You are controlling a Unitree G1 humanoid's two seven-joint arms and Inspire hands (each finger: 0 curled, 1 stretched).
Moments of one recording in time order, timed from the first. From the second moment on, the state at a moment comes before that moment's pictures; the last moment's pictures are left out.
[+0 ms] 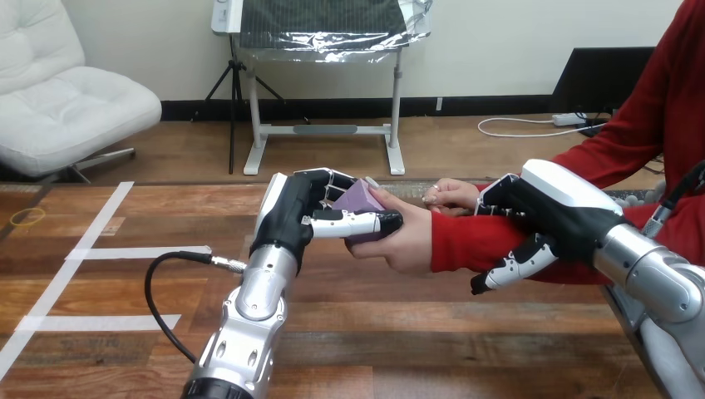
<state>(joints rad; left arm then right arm) -0.50 -0.01 -0.06 0.64 0.17 0.01 0.02 -0.43 -0.64 0.22 0.48 -0.41 -0.32 0.28</state>
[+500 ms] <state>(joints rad) -0.50 0.00 -0.05 0.64 0.08 0.01 -0.10 -0.43 -0.64 0.22 0.48 -0.41 -0.32 0.29</state>
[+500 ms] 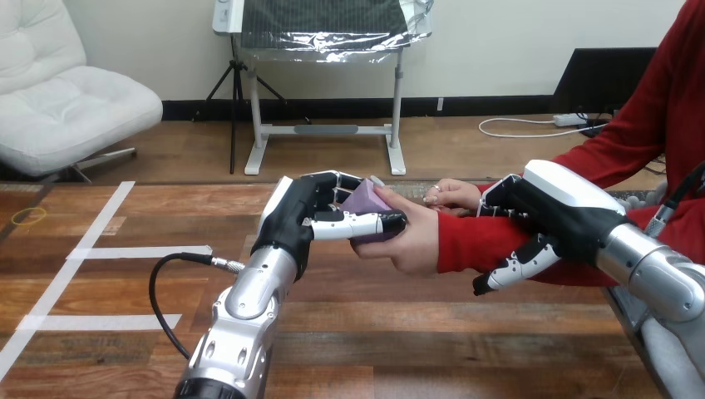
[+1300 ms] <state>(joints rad) -0.39 0.02 -0.07 0.51 0.10 0.00 -0.14 -0.43 -0.66 0.22 0.48 -0.43 -0.33 0.37</state>
